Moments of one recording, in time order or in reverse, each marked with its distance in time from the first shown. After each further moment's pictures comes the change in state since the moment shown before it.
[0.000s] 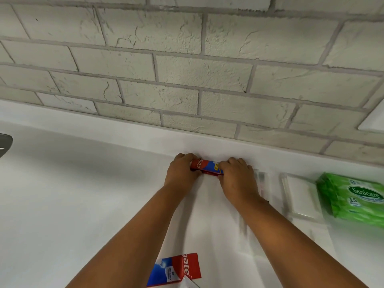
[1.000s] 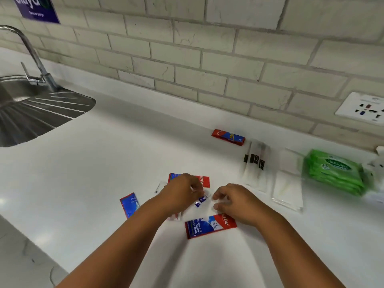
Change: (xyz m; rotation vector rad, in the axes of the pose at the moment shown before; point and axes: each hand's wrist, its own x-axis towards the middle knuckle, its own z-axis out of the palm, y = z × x) left_hand -0.263 0.038 -0.070 0.162 -0.233 -0.111; right_hand -0.205 -0.037 -0.091 0.359 -0.587 -0.205
